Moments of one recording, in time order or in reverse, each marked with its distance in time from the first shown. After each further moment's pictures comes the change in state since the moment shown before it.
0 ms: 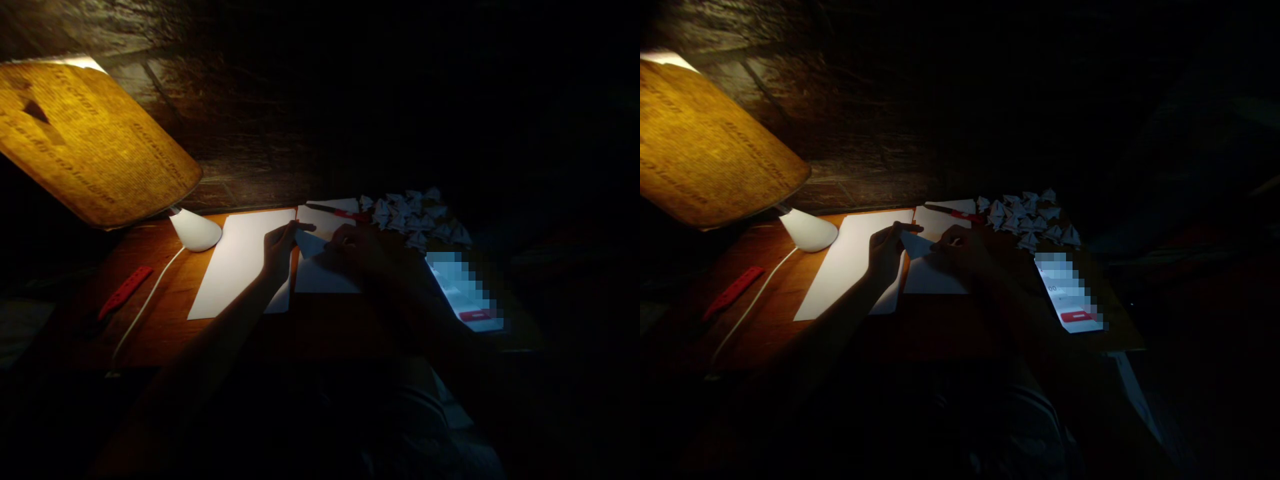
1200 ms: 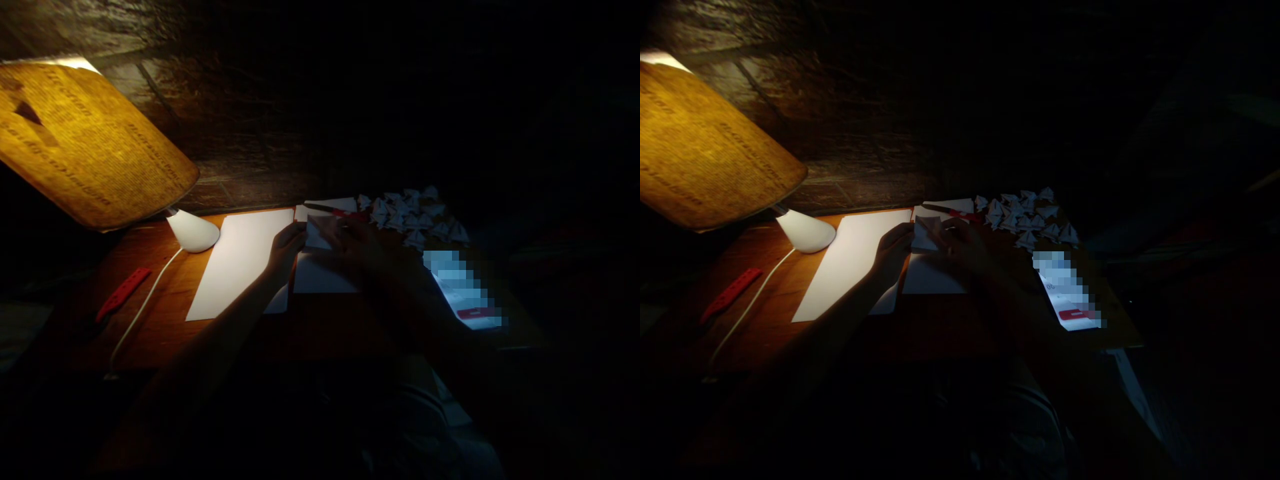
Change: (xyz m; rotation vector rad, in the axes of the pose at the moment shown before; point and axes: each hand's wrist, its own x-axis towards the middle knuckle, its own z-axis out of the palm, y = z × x) left_hand 0.001 -0.010 0.000 -0.036 -0.147 -0.087; right_hand 0.004 0.011 0.005 0.151 0.121 -0.042
